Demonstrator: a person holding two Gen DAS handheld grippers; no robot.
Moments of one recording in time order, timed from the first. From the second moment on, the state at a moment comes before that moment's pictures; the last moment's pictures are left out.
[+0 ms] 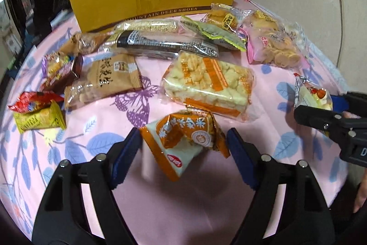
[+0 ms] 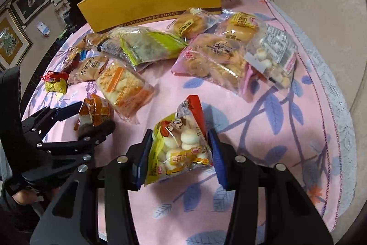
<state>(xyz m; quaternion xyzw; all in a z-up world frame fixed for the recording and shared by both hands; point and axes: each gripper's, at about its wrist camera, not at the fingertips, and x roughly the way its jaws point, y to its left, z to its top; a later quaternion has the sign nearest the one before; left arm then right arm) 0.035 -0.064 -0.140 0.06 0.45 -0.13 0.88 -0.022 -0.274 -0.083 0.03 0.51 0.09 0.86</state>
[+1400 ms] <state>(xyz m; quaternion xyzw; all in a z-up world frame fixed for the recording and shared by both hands) 0.130 -0.008 0.007 -0.03 0.37 -0.09 0.92 0.099 -0.212 0.009 -0.01 0.42 0.13 0.90</state>
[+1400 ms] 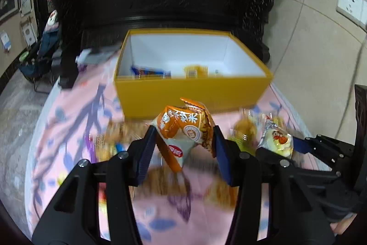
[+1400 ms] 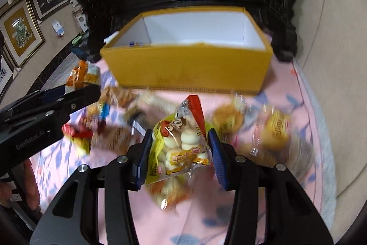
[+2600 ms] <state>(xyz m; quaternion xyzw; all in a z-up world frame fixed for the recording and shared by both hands) 0.194 0.040 0.013 -0.05 0.37 -0.04 0.93 0.175 -0.300 0.005 -0.01 0.47 0.03 0.88</state>
